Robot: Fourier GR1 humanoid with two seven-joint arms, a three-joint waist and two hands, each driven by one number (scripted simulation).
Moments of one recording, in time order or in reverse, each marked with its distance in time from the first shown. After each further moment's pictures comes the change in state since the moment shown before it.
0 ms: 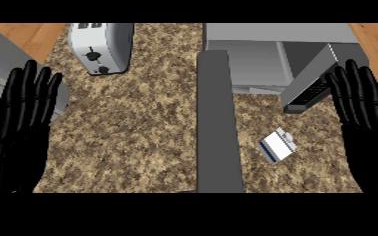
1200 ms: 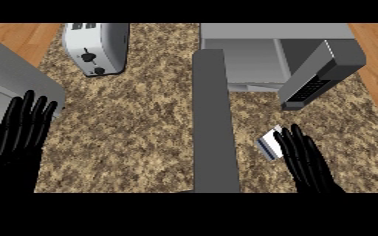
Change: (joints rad) left arm 0.183 -0.009 0.112 0.071 0.143 -0.147 -0.068; right arm 0.370 0.089 0.308 -0.051 0.001 0.098 -0.208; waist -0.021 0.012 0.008
